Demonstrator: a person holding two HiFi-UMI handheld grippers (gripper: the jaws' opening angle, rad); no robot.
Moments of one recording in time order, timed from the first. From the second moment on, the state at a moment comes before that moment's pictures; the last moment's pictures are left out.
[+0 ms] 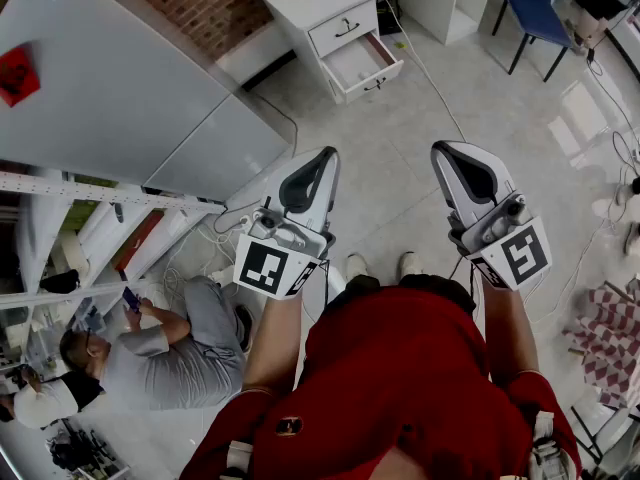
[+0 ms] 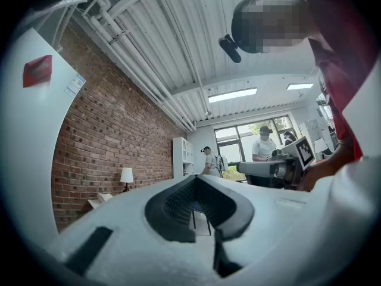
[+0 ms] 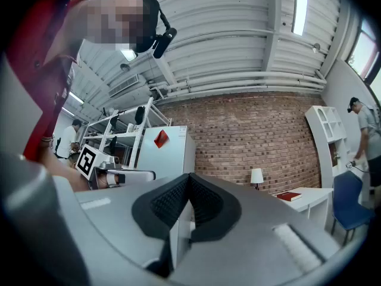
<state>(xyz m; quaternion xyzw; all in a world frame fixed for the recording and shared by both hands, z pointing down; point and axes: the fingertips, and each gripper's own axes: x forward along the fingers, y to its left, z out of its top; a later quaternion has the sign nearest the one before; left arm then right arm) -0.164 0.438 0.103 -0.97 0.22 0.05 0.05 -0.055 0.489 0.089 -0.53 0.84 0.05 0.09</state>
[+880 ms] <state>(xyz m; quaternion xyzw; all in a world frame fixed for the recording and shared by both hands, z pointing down) -0.087 0.443 0.116 -0.96 0.28 0.02 0.05 0.058 0.492 0.118 -0.50 0.86 0.05 0.06</state>
